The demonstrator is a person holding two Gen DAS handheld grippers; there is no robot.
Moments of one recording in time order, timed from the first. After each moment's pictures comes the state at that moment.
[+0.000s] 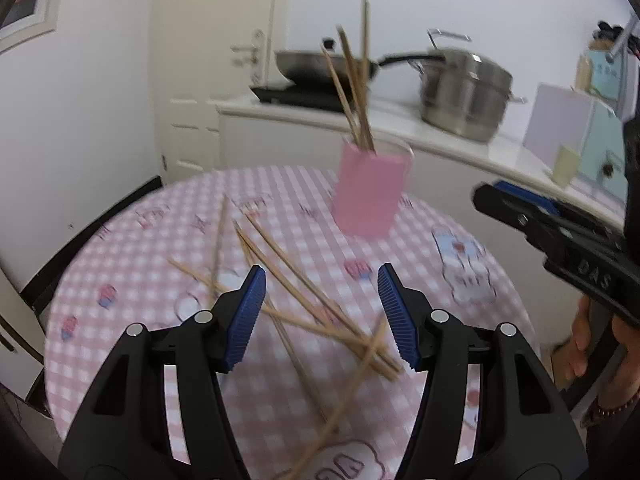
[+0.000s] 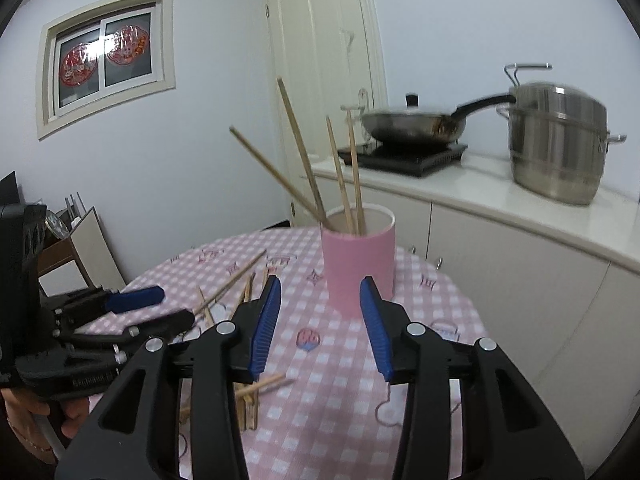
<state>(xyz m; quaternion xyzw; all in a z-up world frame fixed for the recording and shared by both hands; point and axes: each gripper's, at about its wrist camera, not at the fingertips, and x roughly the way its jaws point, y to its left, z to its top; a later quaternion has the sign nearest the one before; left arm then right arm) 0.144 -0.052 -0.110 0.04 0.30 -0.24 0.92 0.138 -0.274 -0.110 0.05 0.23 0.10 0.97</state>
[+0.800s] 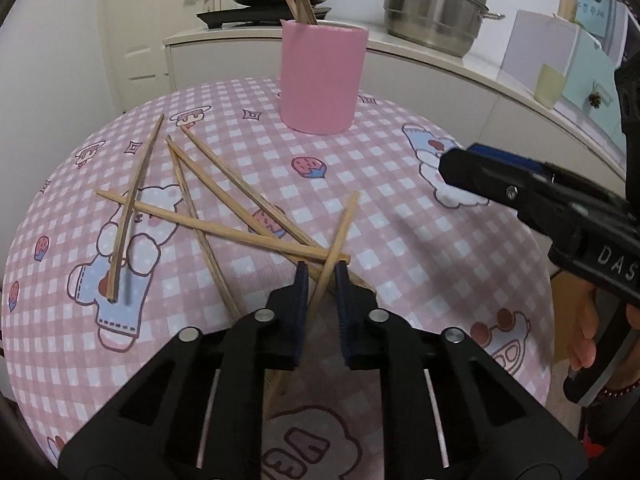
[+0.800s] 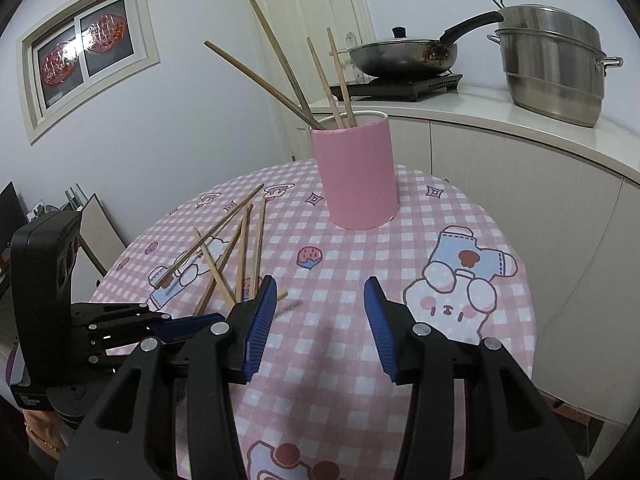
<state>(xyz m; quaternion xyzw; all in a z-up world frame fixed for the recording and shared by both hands) 0.143 -0.087 -0.165 0.08 0.40 -0.28 0.87 0.128 -0.280 -0.154 0.09 0.30 0.11 0.94</state>
